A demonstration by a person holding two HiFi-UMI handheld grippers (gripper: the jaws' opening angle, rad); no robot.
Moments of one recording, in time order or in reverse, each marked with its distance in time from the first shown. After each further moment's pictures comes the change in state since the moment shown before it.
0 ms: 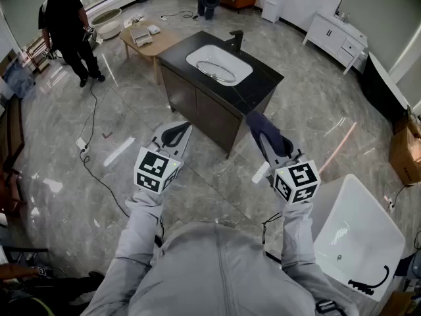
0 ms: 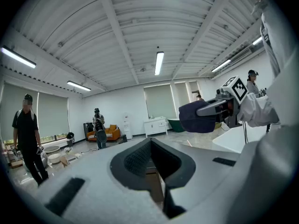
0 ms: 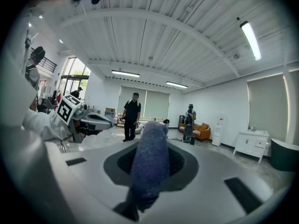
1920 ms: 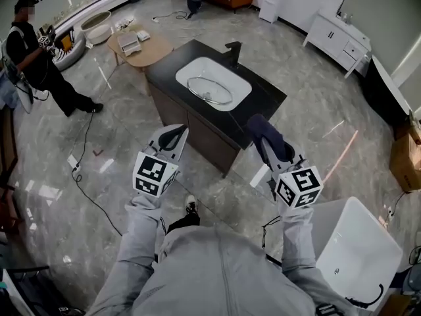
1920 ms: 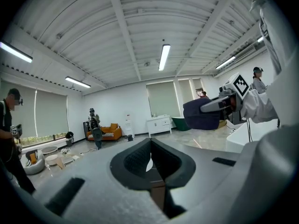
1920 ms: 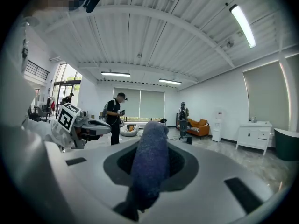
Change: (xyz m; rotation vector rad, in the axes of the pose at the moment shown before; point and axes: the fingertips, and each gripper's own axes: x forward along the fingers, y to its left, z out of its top) left arm 0.168 0.115 -0.024 0.002 0.014 0.004; right arm 0.148 -0.127 -0.012 0.092 -0.005 -0.021
